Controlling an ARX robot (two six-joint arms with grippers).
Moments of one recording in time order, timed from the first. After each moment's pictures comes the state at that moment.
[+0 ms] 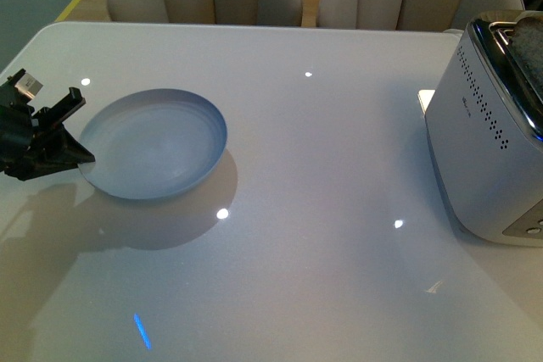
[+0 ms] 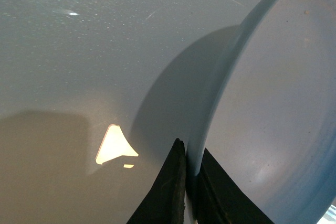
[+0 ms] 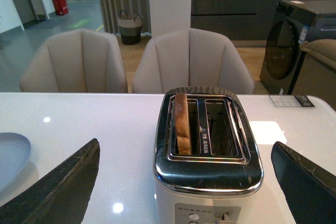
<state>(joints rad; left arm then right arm) 0.15 2.40 1.27 -0.03 0.48 -0.30 0.00 0.01 0.02 0.00 0.00 0.00</state>
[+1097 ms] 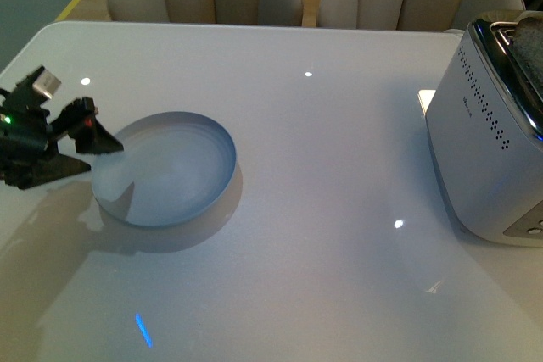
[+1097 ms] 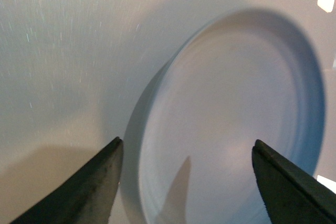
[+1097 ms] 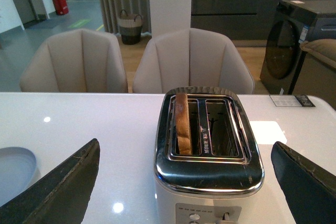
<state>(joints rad) 0.14 2.32 1.22 0.12 0.52 -0.21 0.00 0.01 0.02 0.00 0.00 0.00</state>
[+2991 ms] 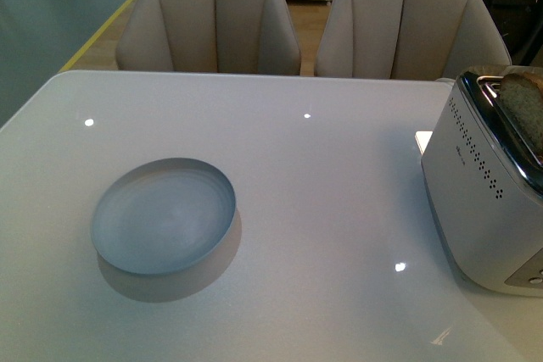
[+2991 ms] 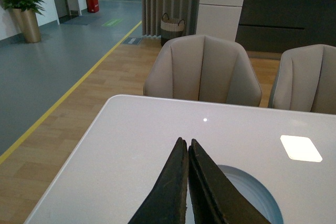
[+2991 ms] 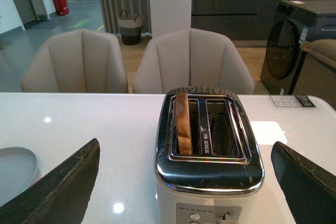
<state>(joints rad) 0.00 0.73 0.02 0.70 0.00 -0.01 0.00 0.01 0.02 0.00 0.00 0.00</state>
